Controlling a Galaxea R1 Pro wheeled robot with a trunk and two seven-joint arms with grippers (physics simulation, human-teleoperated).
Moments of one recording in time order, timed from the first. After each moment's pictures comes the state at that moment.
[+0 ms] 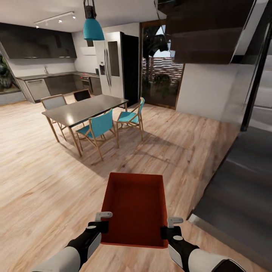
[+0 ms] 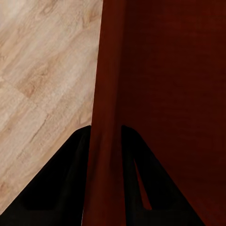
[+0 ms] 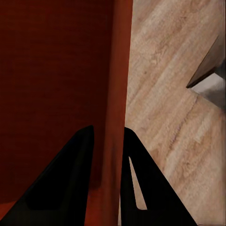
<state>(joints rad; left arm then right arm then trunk) -0.65 -0.10 -0.04 -0.25 0.05 0.09 0.18 -0.69 0.13 0.47 -0.02 -0.40 -0.17 -0.19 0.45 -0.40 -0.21</state>
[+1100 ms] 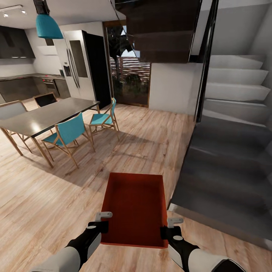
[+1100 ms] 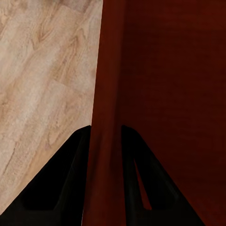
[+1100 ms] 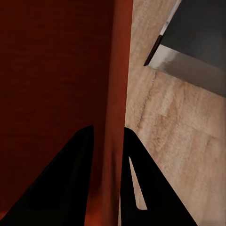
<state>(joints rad) -0.65 -0.10 -0.04 -0.25 0.05 0.09 0.18 -0.69 0.13 0.47 -0.01 -0.40 -0.17 -0.19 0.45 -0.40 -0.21</state>
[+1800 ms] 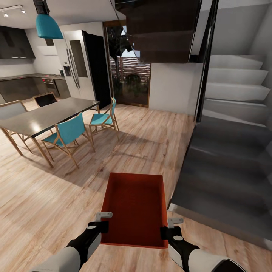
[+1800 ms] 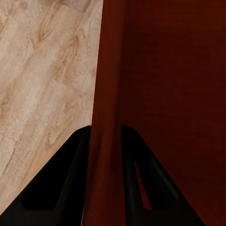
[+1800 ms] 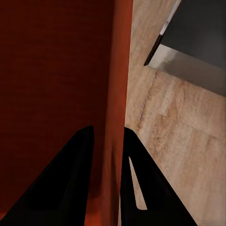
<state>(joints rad) -0.65 -0.10 -0.04 -0.25 0.05 0.09 0.18 -0.69 0.13 0.47 -0.01 -0.40 -0.17 -0.18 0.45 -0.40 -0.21</state>
